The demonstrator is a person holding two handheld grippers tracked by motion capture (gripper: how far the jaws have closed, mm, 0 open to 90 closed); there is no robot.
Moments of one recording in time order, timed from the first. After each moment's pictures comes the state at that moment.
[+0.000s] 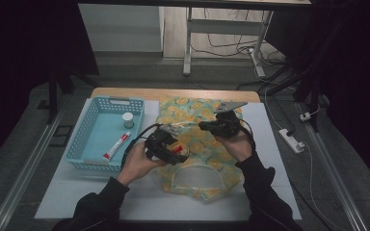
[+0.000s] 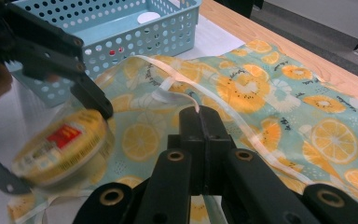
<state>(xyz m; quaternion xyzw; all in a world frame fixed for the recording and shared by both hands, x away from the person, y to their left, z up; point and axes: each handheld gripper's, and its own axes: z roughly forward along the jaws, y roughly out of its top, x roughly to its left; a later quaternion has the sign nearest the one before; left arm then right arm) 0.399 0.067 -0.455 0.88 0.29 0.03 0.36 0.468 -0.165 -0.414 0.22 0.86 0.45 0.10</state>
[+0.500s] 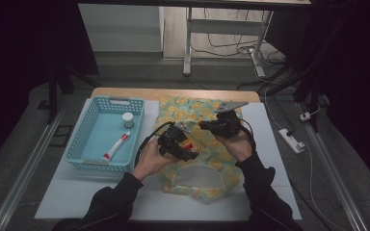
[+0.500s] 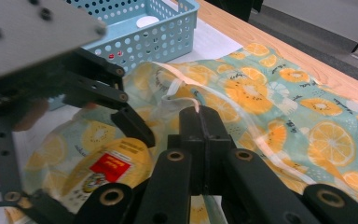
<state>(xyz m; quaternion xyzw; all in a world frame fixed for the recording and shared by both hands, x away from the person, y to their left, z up) 0.424 0.039 -0.467 0.88 0.30 0.03 0.36 0.468 -0.166 -0.413 0.22 0.86 0.45 0.10</state>
